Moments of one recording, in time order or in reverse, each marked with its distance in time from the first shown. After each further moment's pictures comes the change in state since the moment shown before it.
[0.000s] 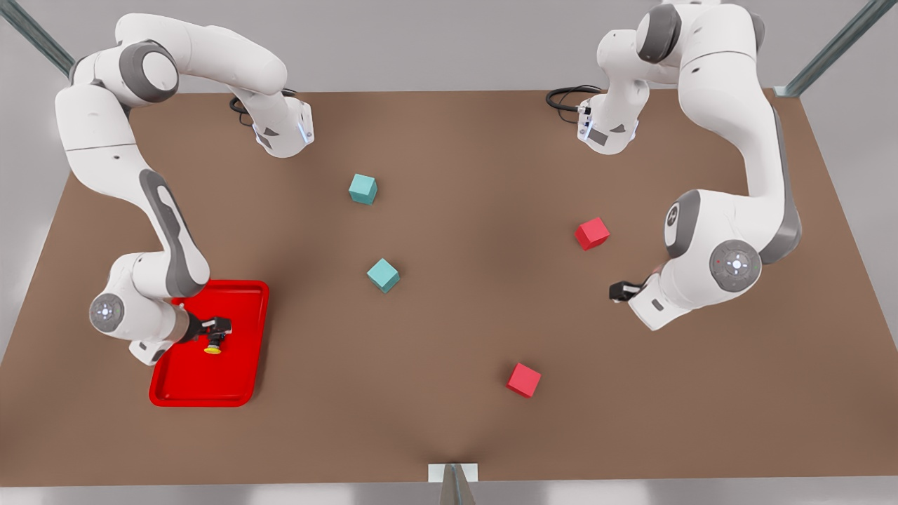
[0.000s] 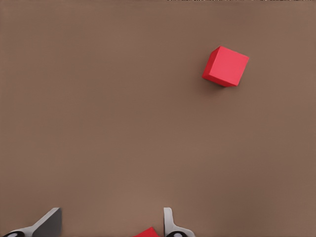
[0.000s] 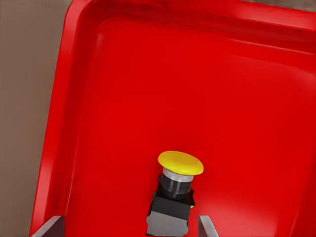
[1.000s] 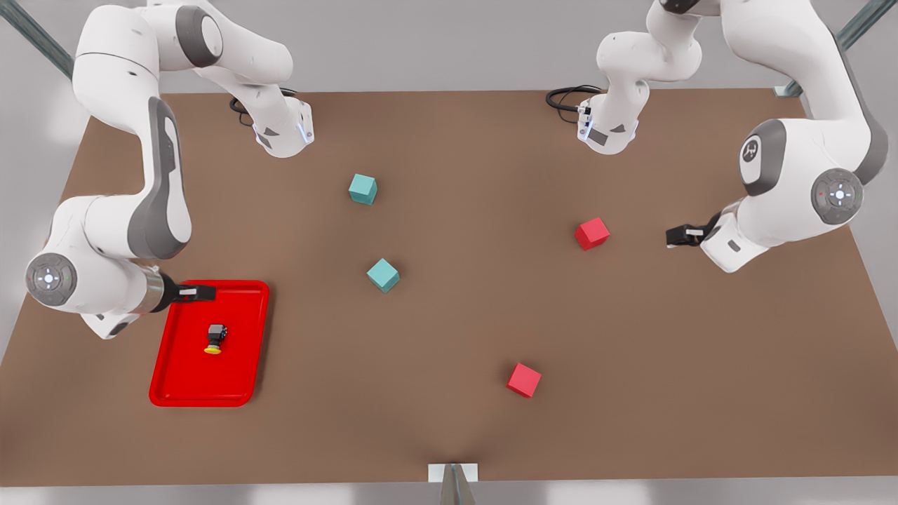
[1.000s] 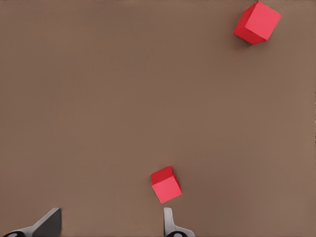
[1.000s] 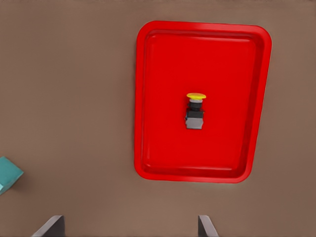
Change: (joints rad) left arm 0.114 -0.304 0.018 -0.238 -0.004 -0.145 0.039; right arm 0.478 -0.283 -0.405 0.319 0.271 -0.624 0.148
